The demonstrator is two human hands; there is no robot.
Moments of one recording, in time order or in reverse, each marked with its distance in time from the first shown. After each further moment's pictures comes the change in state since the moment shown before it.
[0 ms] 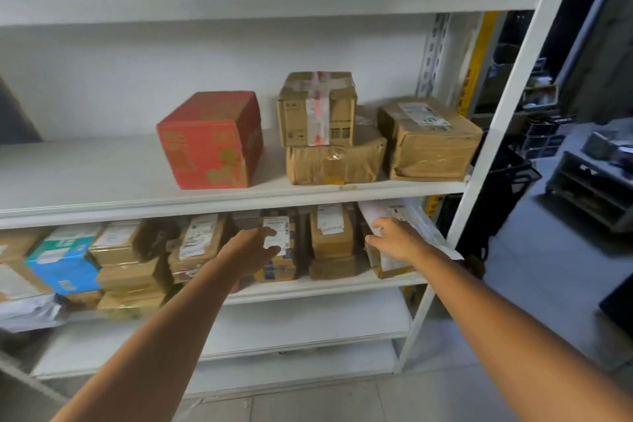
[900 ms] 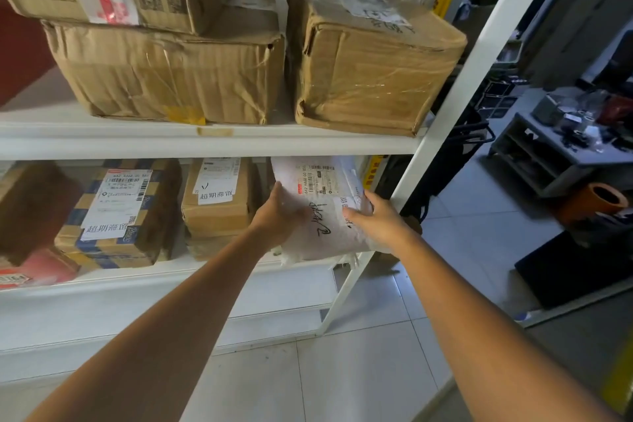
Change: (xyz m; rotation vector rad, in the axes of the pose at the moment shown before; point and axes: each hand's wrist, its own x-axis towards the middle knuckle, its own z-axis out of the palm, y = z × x) left_hand 0.191 0.196 0.226 -0.813 -0.132 -0.153; right_hand 0.146 0.222 0.006 0.379 0.026 0.211
